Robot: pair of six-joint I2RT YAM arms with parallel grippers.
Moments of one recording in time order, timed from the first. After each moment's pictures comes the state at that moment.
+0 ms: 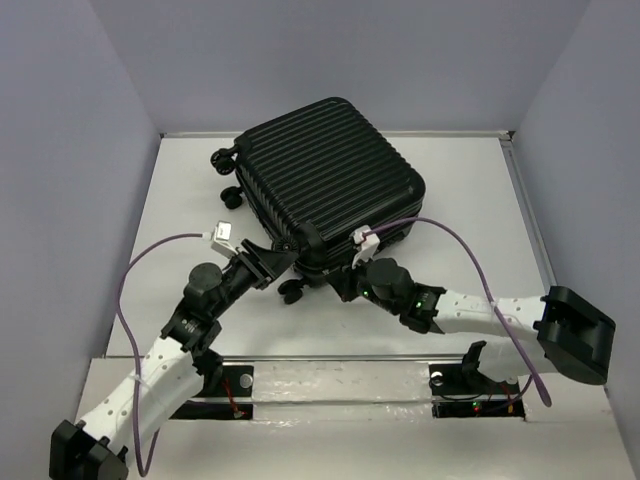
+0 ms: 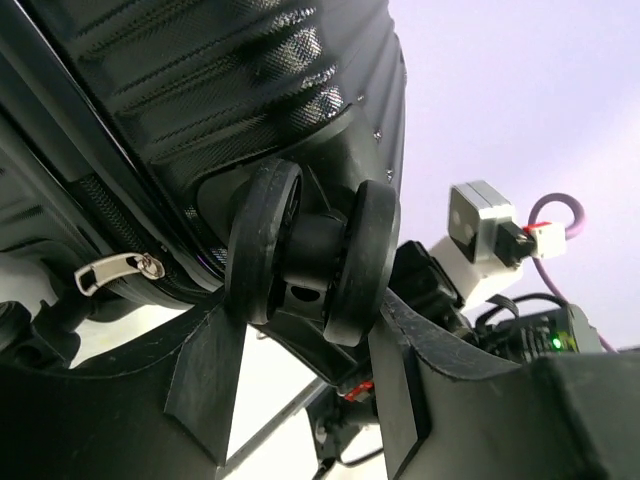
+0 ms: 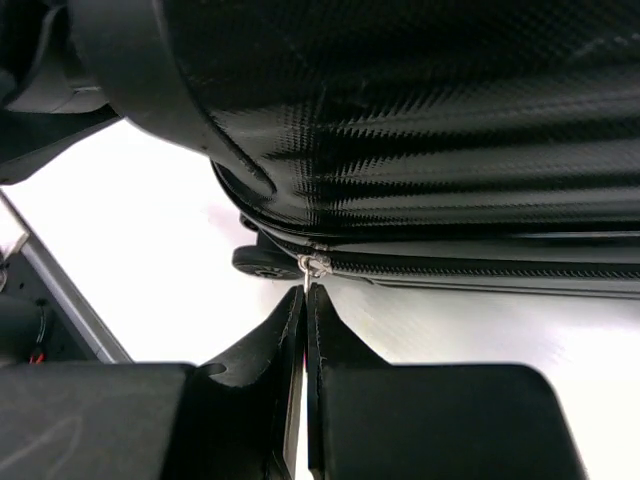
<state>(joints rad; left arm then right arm) -0.49 0.54 0.27 0.18 0.21 -1.11 1.09 1.28 0.58 0.40 0.28 0.49</state>
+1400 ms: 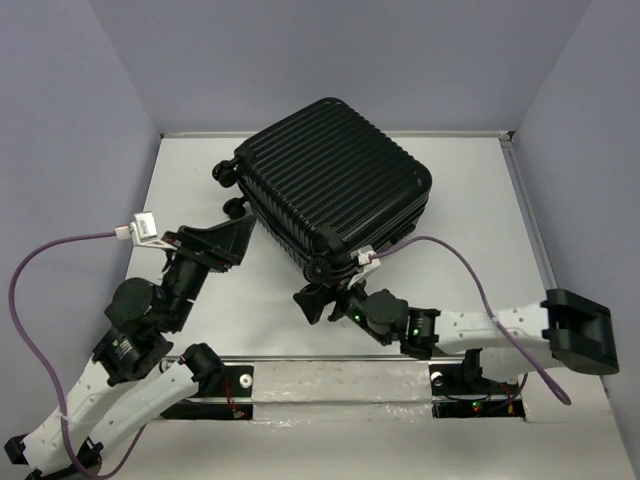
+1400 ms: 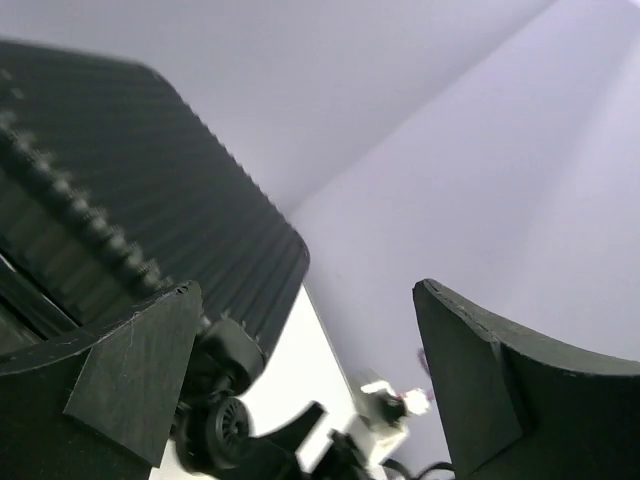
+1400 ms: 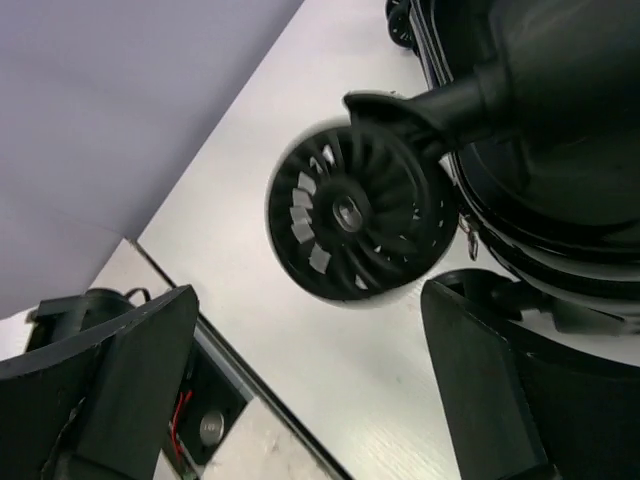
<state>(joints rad) -0.80 0.41 0.78 -0.16 -0.38 -0.80 1.34 1.31 0.57 0.62 0.57 0.64</state>
